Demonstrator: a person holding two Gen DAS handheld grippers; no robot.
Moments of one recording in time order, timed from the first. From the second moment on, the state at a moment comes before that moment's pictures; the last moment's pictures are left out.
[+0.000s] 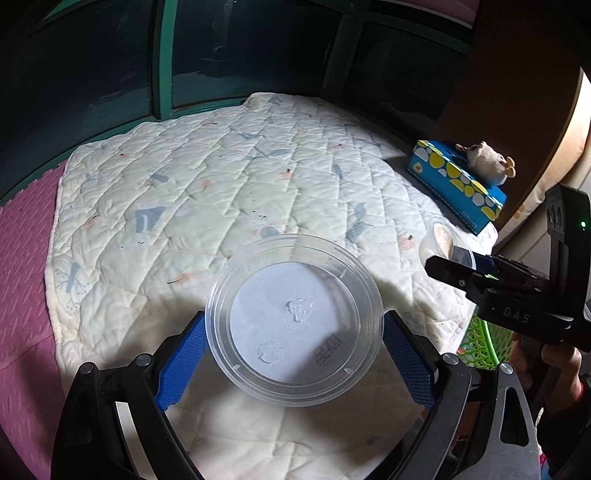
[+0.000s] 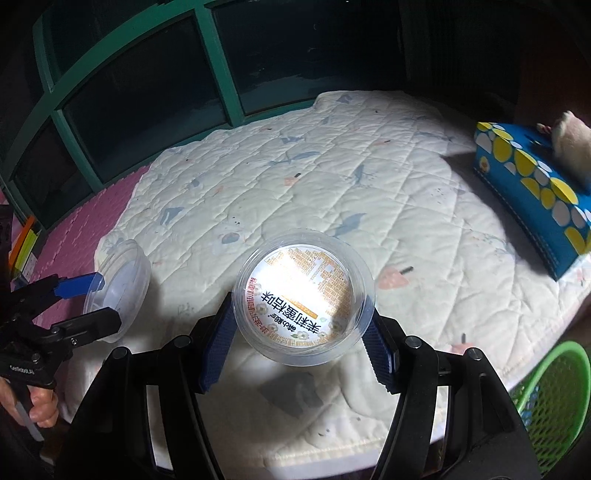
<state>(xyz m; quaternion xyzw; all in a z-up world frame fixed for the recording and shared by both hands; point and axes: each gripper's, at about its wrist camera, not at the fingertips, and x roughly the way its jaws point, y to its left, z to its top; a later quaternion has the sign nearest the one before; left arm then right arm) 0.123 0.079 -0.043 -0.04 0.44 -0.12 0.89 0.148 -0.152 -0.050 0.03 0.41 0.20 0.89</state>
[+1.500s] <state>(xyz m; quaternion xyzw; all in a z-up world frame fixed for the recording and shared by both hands) 0.111 -0.171 -0.056 0.08 0.47 -0.29 0.83 0.041 -0.477 -0.134 0.16 0.45 -0.12 0.87</state>
